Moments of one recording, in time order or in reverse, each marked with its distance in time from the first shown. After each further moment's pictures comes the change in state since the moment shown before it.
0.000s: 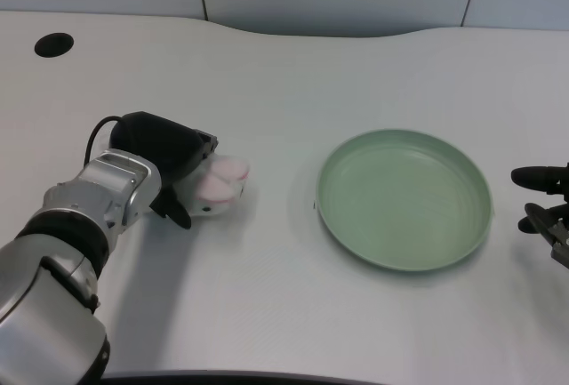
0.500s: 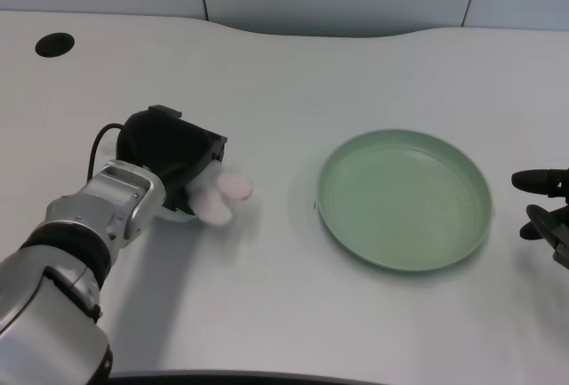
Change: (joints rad) left arm 0.024 -0.013 -0.001 0.009 0.020 -0.033 0.186; right arm 0.000 0.000 -0.012 0.003 0.036 -0.001 0.035
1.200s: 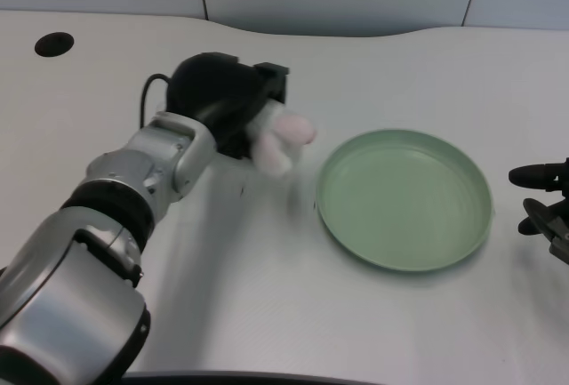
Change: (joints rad) left arm -0.119 -0.108 0.111 -0.019 -0.101 -0.101 0.007; right arm -0.038 -0.001 0.008 0.041 -0.018 0.009 -0.008
